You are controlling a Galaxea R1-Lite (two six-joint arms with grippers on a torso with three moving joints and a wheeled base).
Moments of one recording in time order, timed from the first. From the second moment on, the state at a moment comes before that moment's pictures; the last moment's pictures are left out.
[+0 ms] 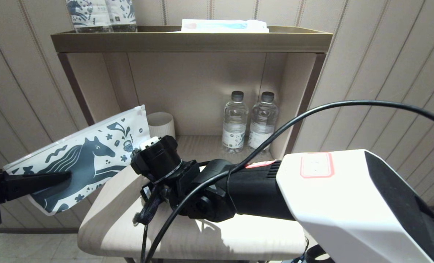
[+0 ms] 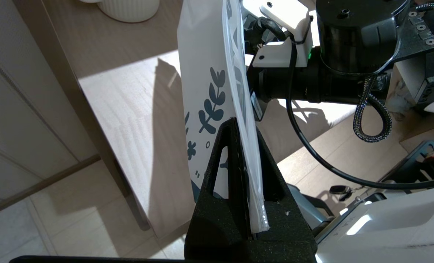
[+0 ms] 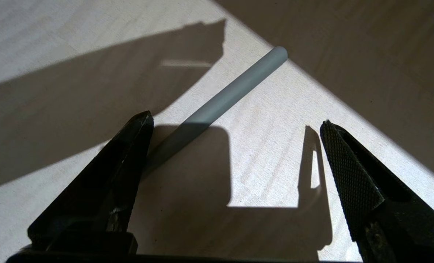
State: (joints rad) left arm 0.12 1.11 -0.82 0.23 -0.77 0.17; right arm 1.00 2.35 -1.93 0.11 -0.41 0.11
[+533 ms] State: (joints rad) left arm 0.12 1.11 -0.82 0.23 -0.77 0.17; right arm 0.99 2.32 -1.92 0.18 -0.44 0.10
